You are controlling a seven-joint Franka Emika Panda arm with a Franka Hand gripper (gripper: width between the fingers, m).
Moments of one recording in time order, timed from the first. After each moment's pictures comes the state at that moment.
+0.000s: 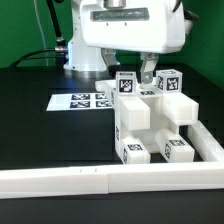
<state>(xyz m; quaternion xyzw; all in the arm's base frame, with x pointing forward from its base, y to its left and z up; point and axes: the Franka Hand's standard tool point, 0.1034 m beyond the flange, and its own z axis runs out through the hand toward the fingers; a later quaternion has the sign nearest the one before) 0.593 0.022 0.120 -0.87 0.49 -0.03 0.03</state>
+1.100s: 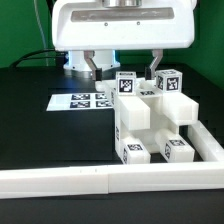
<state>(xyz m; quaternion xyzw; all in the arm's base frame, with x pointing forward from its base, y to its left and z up) 0.595 0.013 0.120 -1.00 0.05 -0.04 0.00</state>
